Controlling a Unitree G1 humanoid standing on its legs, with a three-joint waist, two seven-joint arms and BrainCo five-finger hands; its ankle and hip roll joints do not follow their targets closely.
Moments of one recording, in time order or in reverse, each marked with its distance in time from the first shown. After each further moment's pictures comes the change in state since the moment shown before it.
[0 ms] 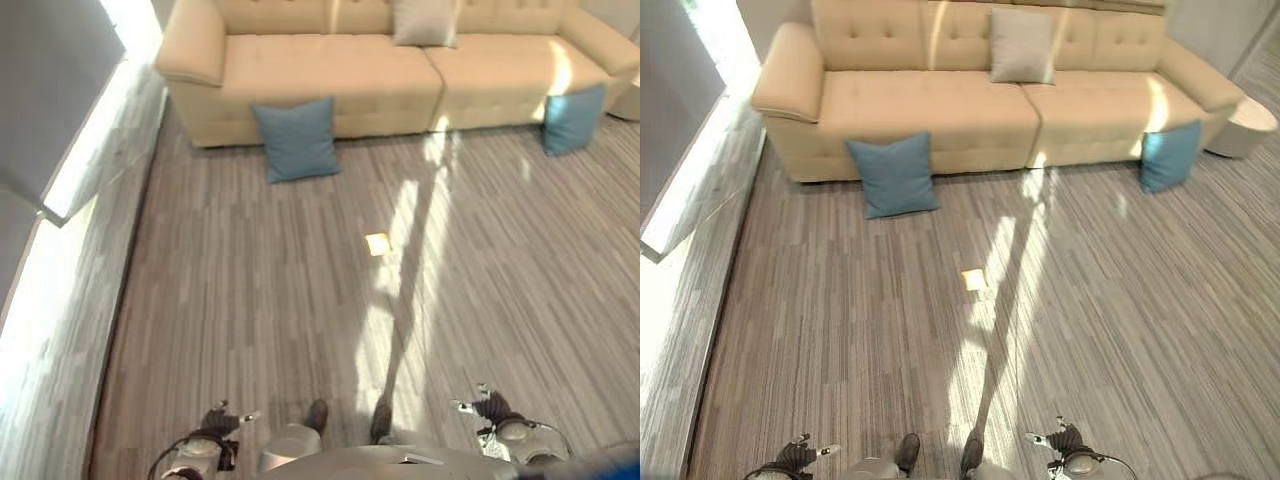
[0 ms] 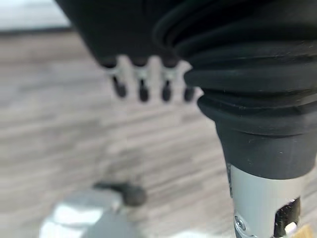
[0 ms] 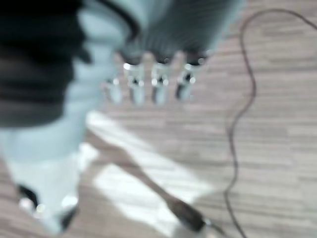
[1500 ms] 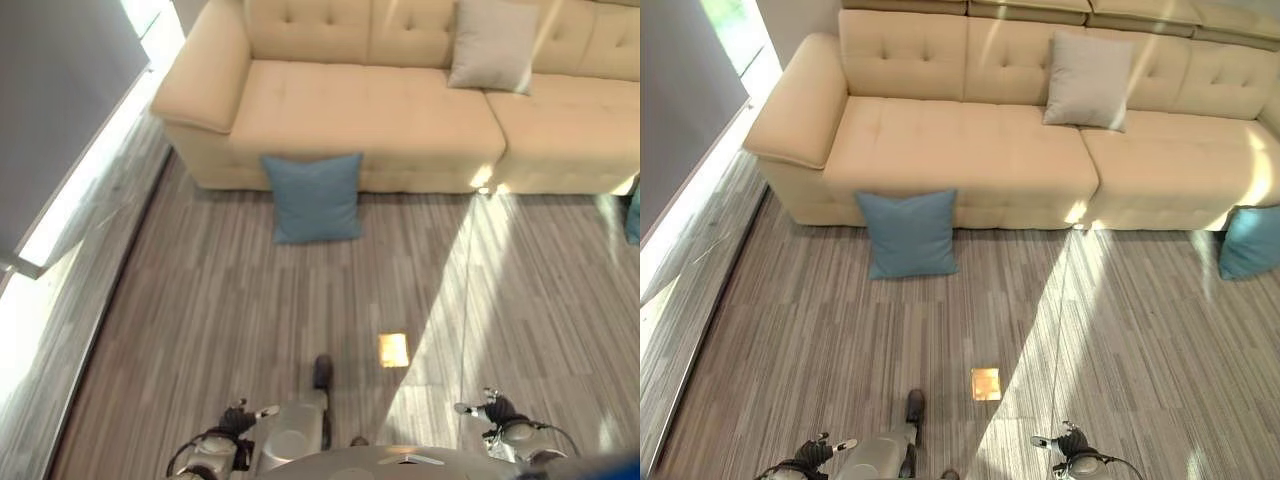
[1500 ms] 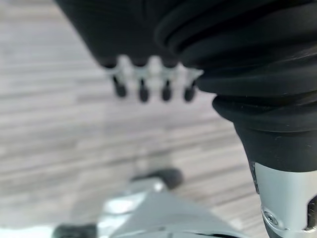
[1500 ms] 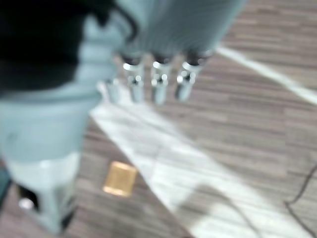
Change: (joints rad) left arm -0.030 -0.015 -0.028 0.003 0.038 0.014 -0.008; right arm -0.021 0.003 0.018 0.075 0.001 0.002 0.008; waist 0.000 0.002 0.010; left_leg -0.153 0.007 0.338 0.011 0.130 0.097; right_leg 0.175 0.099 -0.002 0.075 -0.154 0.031
